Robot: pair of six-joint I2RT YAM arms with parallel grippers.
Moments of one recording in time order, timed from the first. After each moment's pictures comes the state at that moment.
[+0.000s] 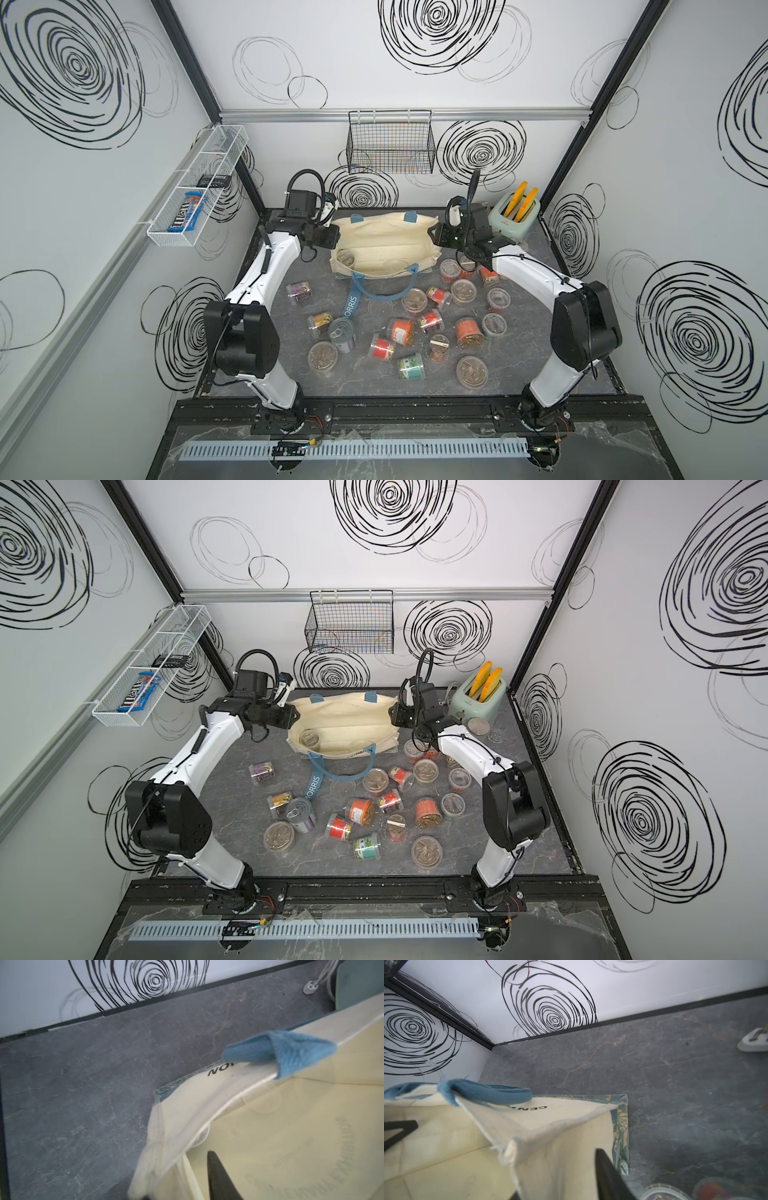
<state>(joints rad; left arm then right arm) -0.06 1.67 1.51 -0.70 0.24 0.11 0.42 1.71 1.31 -0.15 -0.17 0.47</state>
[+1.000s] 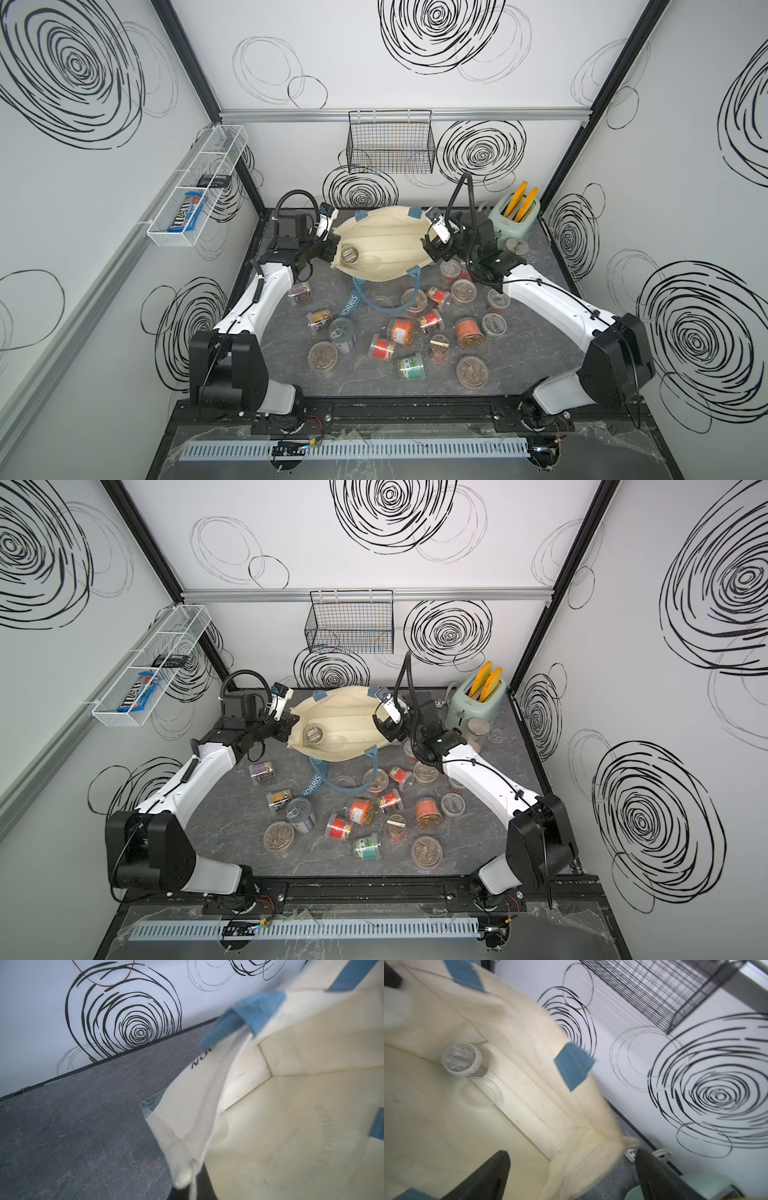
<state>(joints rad) -0.03 1.45 1.14 -0.28 0.42 0.18 0.52 1.48 1.17 -0.08 0.04 -0.38</state>
